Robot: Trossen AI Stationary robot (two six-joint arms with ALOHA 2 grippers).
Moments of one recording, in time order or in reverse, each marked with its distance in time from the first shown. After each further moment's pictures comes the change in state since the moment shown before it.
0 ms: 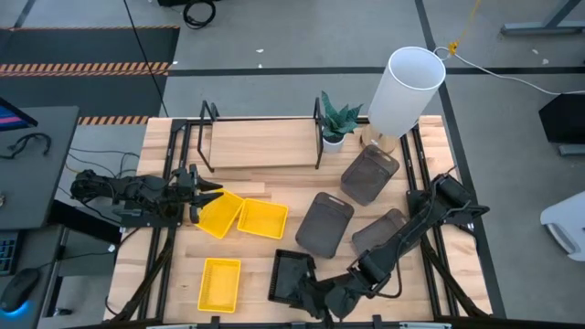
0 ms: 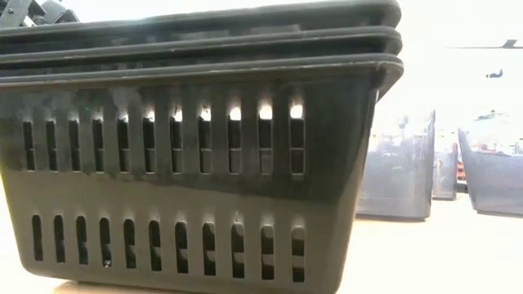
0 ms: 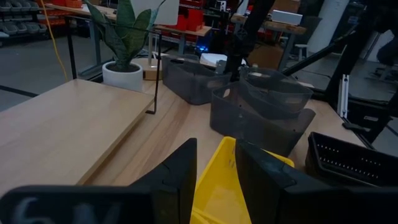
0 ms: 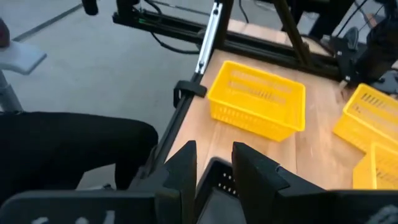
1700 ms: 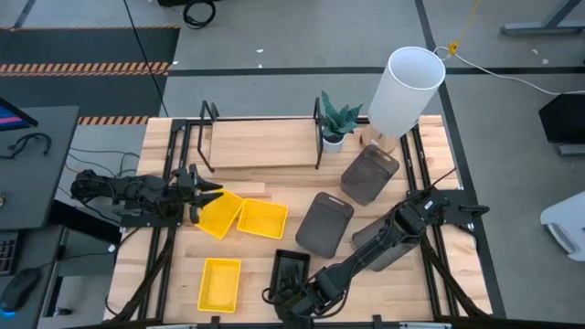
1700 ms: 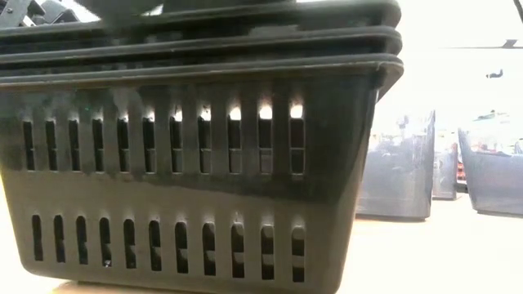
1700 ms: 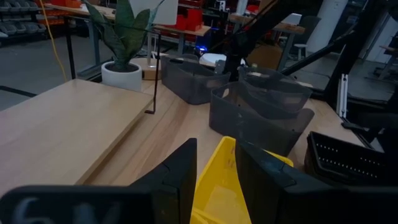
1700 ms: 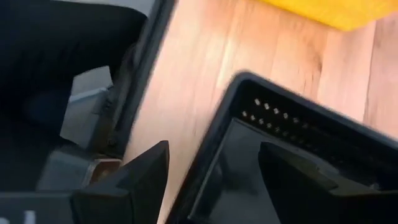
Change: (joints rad) left arm 0.000 0.000 0.000 0.000 0.000 0.000; right arm -0.088 0.438 0.586 -0.670 -0.188 0.171
